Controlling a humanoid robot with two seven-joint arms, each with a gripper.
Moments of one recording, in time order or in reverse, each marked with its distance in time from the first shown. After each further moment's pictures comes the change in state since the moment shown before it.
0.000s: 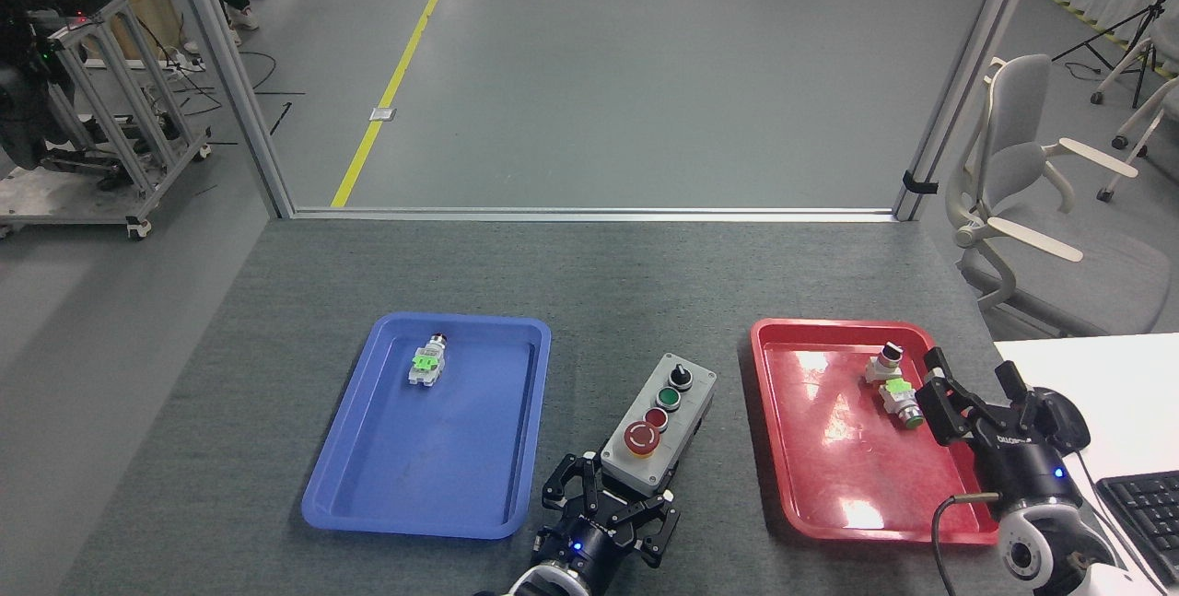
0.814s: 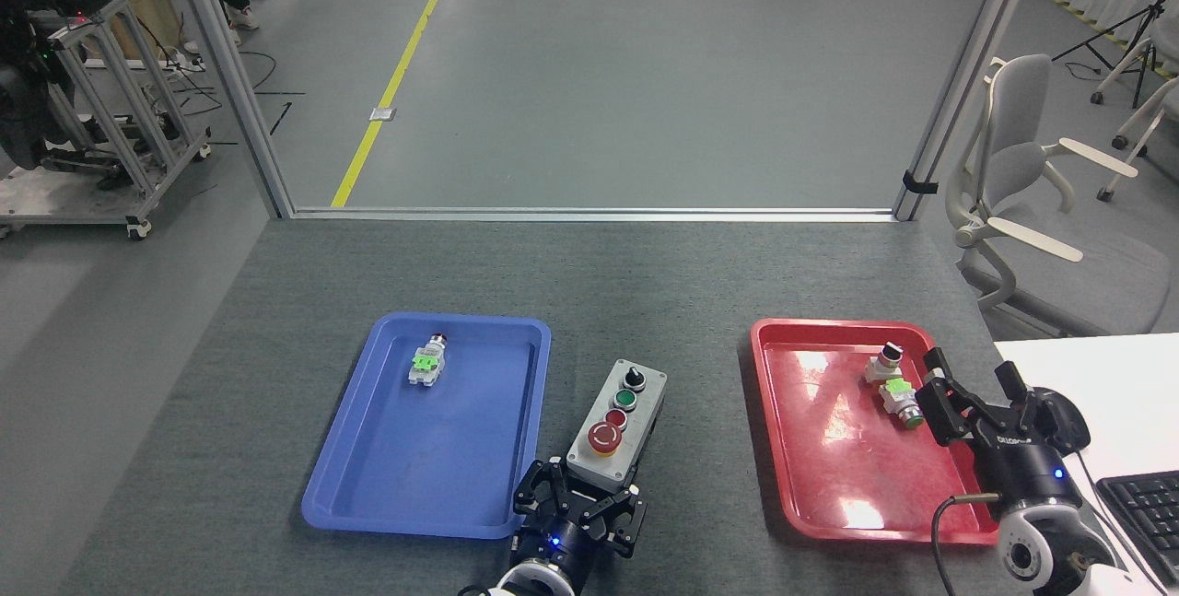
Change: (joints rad) left arm -0.043 0.002 -0.001 0.119 0.082 0.085 0.008; right arm 0.001 0.001 -0.001 0.000 -0.001 -0.002 0.003
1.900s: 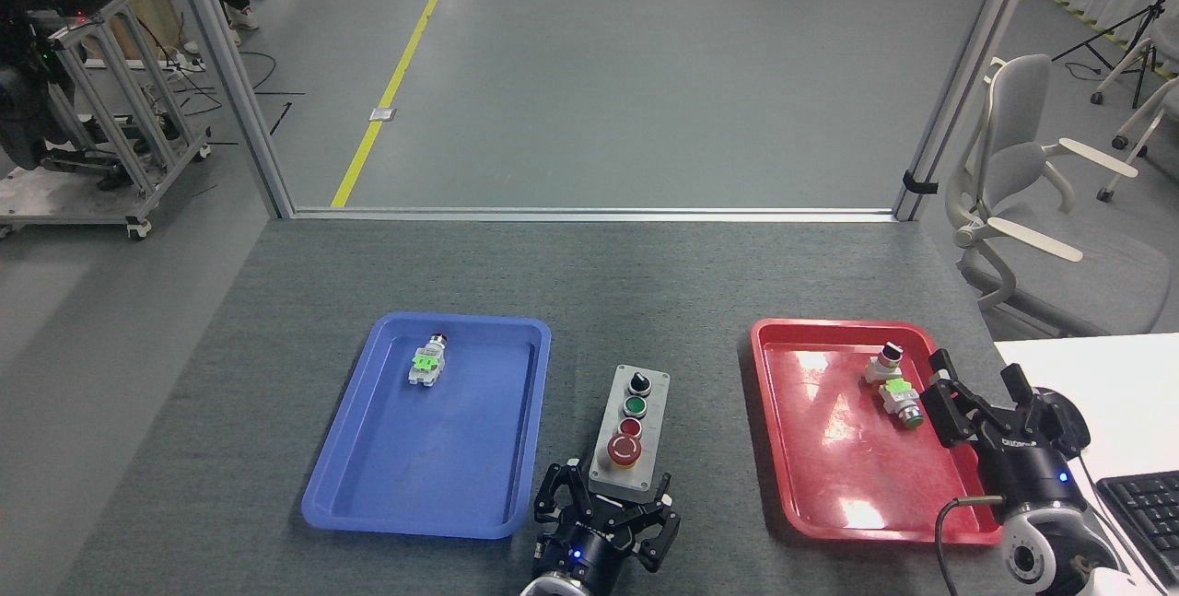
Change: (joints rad) left arm 0.070 0.003 -0.040 -0.161 -0.009 0.027 0.004; right arm 0.006 -0.002 -0.005 0.000 -0.004 0.006 -0.006
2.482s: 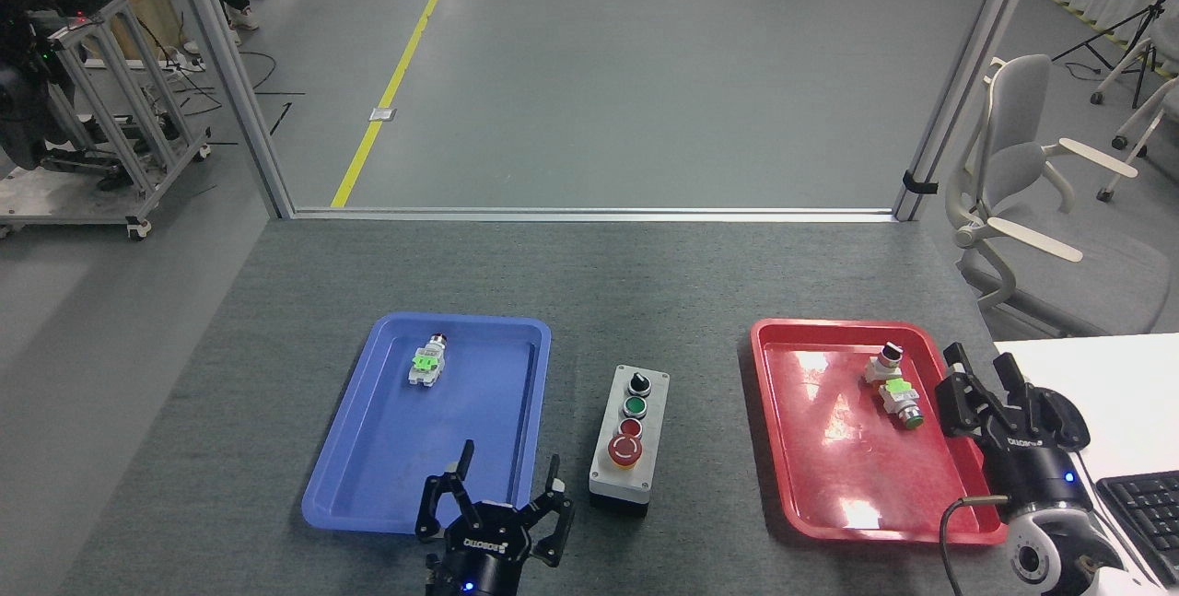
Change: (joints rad) left arm 0.226 0.219 0.106 -0.429 -0.034 0.222 0.092; right arm -0.003 -0.011 0.002 0.006 0.003 -0.008 -0.041
